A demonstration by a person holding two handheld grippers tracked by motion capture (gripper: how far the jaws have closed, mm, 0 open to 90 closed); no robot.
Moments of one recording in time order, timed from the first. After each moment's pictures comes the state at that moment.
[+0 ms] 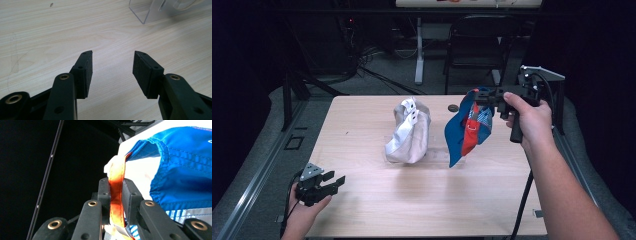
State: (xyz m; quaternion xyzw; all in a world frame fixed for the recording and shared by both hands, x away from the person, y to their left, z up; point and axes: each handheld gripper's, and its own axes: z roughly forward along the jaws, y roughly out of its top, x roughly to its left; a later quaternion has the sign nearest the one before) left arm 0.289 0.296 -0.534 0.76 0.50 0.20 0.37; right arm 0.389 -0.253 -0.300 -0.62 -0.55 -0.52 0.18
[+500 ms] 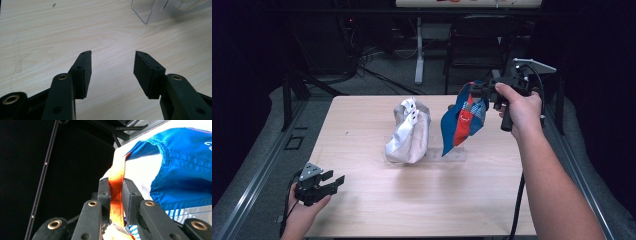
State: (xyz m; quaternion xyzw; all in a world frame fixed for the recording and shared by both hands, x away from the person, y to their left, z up) left arm 0.290 0.298 -0.534 0.76 0.50 0.20 0.36; right arm 0.416 -0.243 -0.300 -0.64 -0.54 -0.51 0.17
